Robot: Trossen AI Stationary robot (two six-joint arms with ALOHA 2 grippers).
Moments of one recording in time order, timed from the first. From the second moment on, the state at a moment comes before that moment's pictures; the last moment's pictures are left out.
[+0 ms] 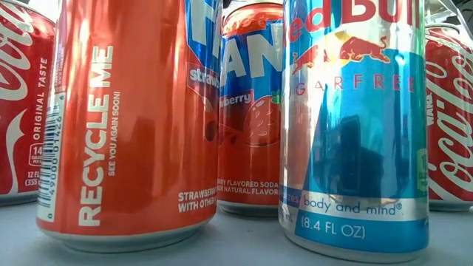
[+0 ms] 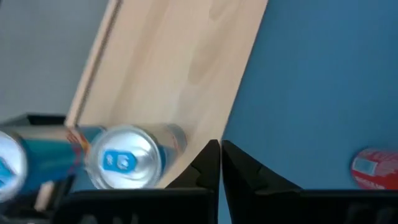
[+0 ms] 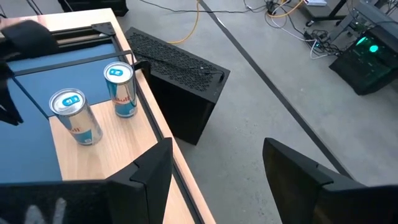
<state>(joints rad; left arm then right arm) 0.43 1.75 1.77 -1.06 -0.03 0.10 -0.76 1.82 2.35 -1.12 -0.08 -0.32</state>
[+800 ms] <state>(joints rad) 0.43 1.75 1.63 -0.92 -0.20 0.03 -0.76 1.82 2.35 -1.12 -0.08 -0.32</state>
